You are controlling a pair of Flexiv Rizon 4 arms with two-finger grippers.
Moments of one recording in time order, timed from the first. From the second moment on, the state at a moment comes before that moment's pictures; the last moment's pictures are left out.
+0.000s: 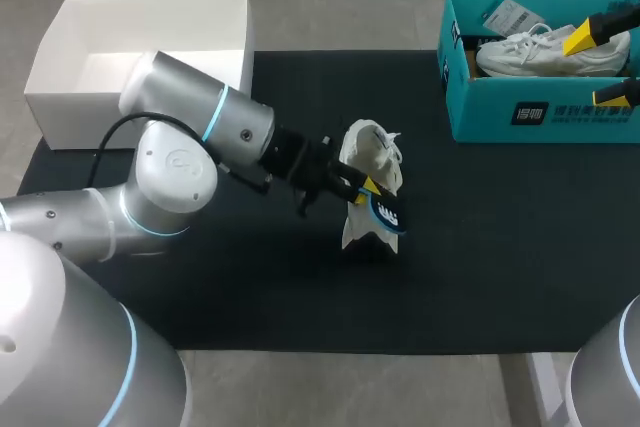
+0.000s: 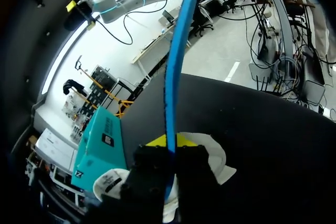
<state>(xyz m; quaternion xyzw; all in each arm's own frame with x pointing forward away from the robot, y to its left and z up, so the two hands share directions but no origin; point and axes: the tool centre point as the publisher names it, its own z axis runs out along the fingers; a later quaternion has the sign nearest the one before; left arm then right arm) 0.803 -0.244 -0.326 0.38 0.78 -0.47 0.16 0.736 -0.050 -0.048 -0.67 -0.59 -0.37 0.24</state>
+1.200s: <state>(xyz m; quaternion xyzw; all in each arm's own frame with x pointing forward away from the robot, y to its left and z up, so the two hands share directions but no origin) 0.822 -0.248 -0.327 0.35 0.80 -0.46 0.17 0.737 -0.050 -0.048 -0.67 -0.59 -0.37 0.24</state>
